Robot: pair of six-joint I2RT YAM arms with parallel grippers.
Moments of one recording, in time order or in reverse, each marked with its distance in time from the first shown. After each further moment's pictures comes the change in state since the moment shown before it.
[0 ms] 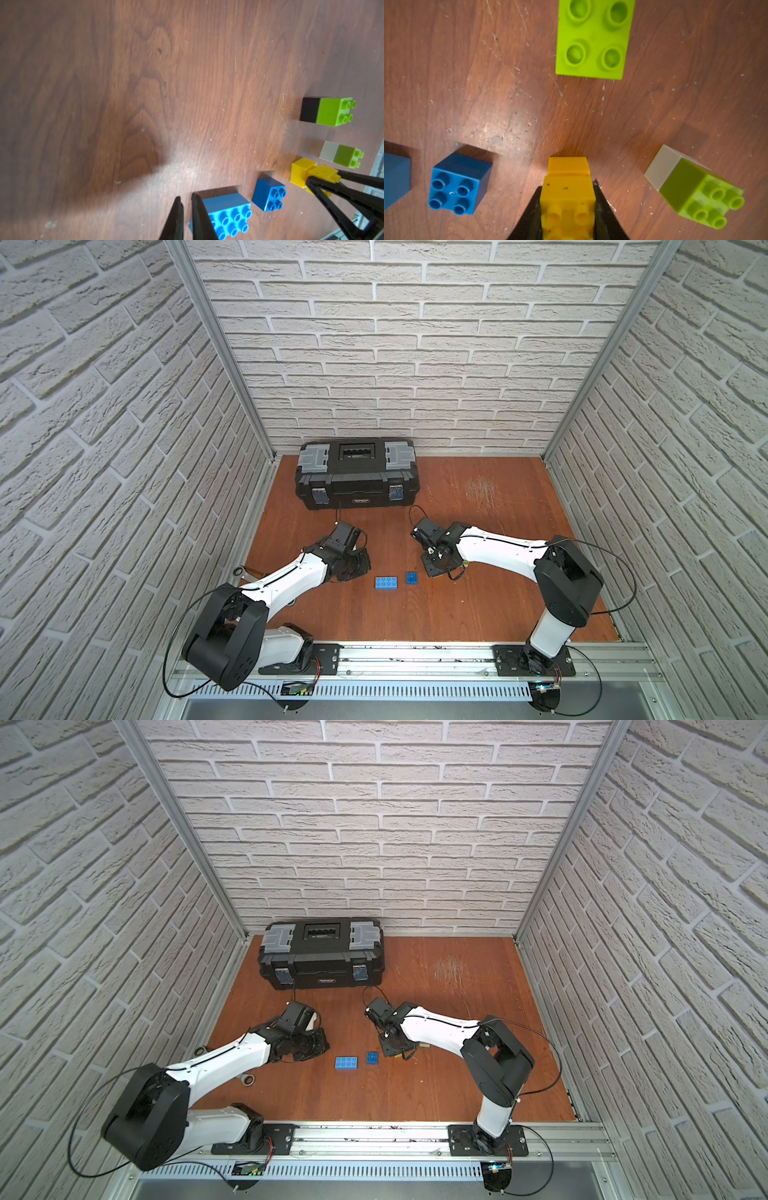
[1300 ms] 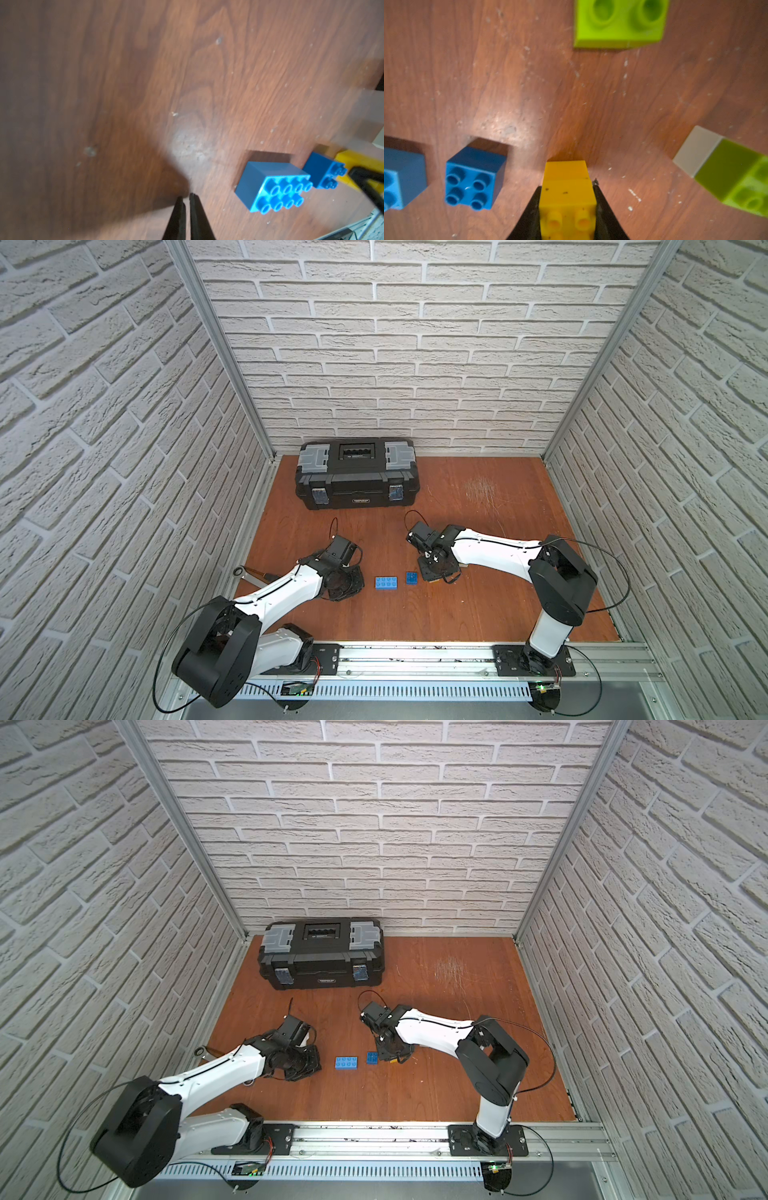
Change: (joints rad) left arm -0.012 -0.070 -0.114 -0.099 0.027 -0.076; right arm 0.059 0.029 0.028 -0.044 -0.060 0.144
